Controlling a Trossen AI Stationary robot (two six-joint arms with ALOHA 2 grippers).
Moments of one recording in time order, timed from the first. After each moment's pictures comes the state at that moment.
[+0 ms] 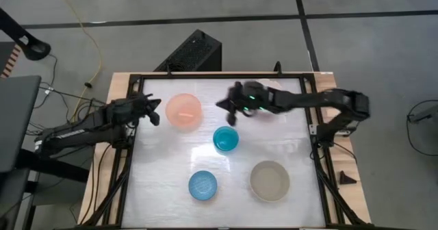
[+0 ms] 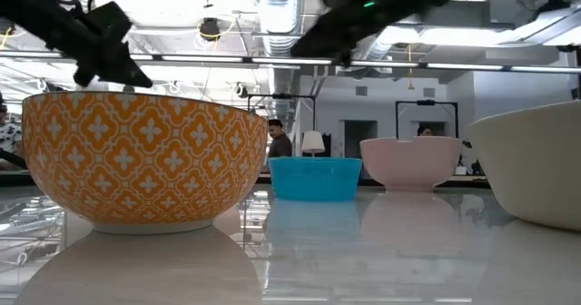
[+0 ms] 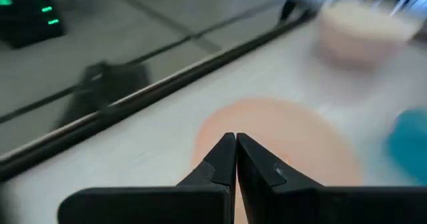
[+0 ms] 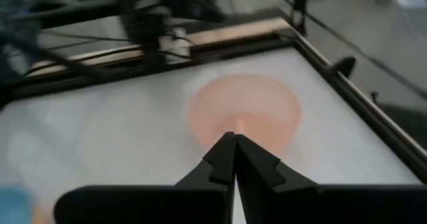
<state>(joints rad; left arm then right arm) 0.32 0.37 0.41 -0.42 -0.46 -0.20 -0.21 1.54 1.11 0.07 -0.03 0.12</state>
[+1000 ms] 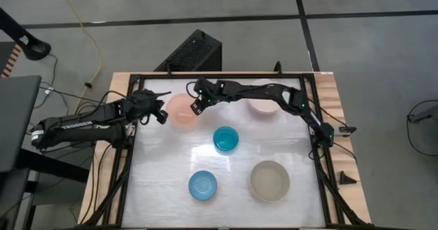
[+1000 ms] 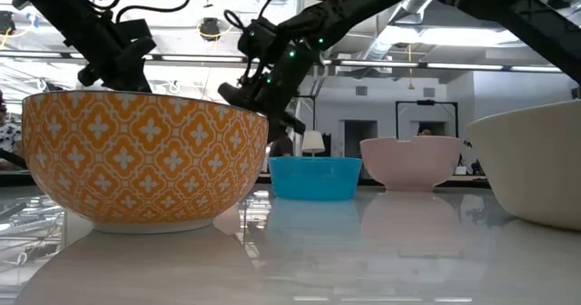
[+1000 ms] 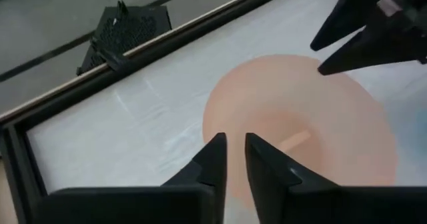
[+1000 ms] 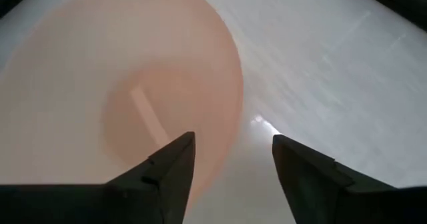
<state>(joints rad) 0.31 0.66 0.53 -0.52 -0.48 -0.36 -0.28 2.25 1.91 -0.52 0.09 0.47</state>
